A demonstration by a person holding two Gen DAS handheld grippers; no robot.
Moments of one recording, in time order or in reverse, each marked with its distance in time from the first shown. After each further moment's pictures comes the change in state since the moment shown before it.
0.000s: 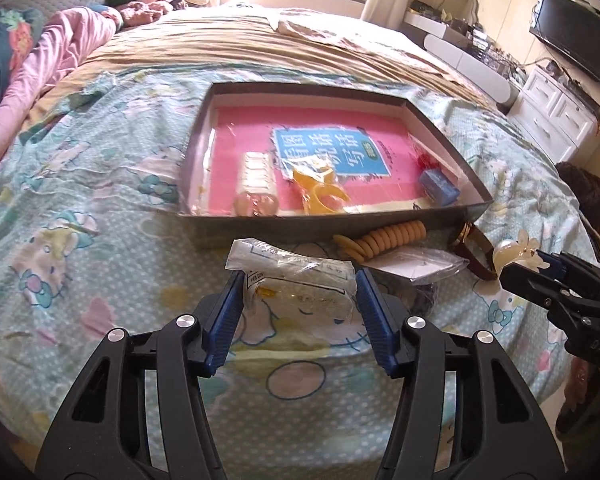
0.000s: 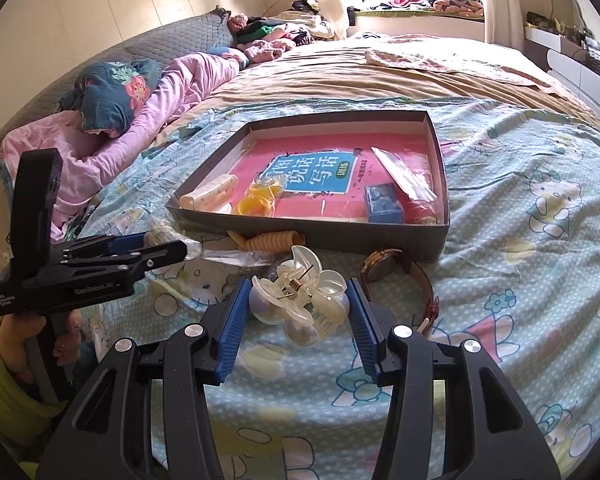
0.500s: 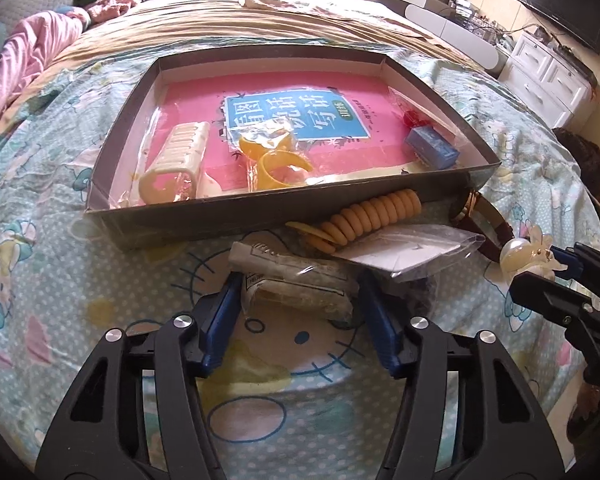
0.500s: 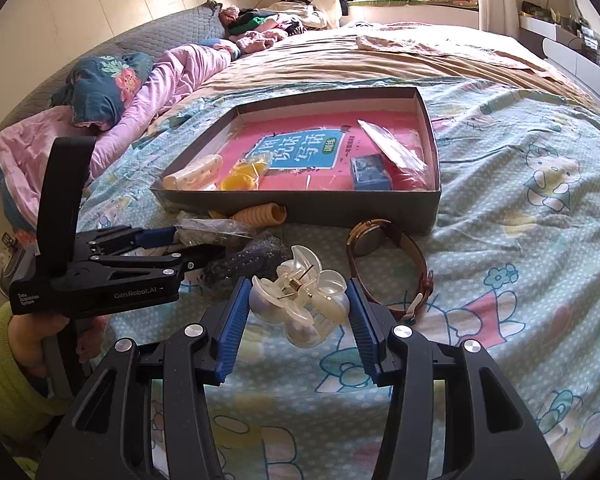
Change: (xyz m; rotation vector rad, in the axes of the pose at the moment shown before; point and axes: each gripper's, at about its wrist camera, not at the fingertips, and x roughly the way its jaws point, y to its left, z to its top) left arm 0.051 -0.028 -0.004 0.084 0.086 -0.028; right arm 0.008 -0.012 -0.018 0.022 0.031 -0.013
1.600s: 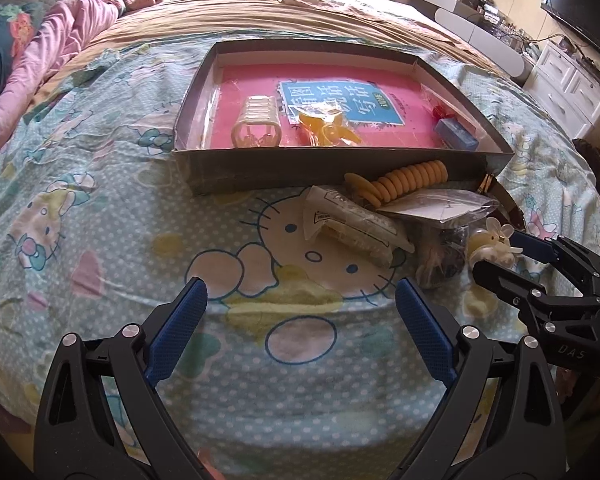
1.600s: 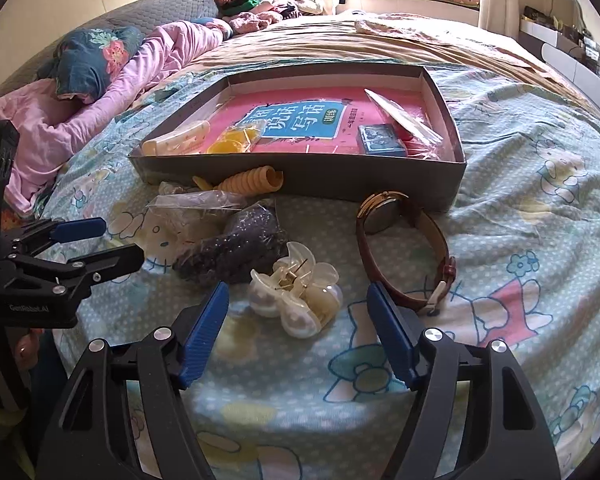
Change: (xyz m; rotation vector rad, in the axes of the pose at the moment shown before) left arm -0.028 0.019 -0.026 -0.065 0.019 0.079; right arm 0.038 0.008 -0.010 -0.031 0.061 -0.073
